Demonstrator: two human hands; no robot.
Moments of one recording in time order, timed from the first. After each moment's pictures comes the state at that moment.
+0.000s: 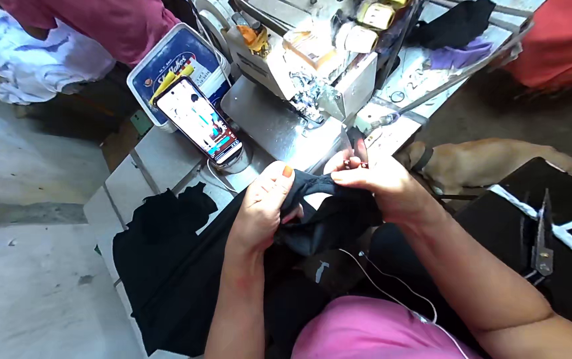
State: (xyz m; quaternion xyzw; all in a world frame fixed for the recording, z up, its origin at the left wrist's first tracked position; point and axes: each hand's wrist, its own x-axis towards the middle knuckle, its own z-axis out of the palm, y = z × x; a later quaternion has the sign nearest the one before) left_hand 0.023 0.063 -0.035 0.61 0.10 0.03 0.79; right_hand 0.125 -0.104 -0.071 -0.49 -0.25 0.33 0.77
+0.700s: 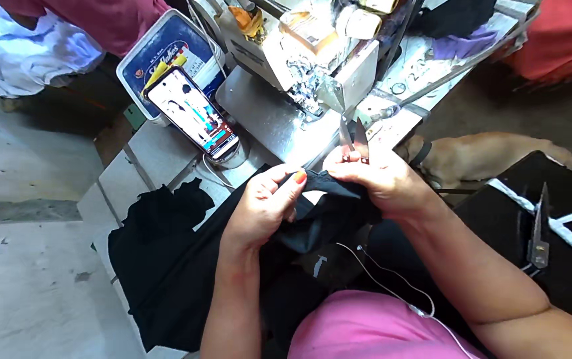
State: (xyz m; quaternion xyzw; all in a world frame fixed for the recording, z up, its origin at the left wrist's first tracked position) left_hand 0.022 0.070 -0.038 0.64 0.08 -0.01 0.77; right_hand 0.123 -0.102 -0.072 -0.48 -0.26 0.32 0.77
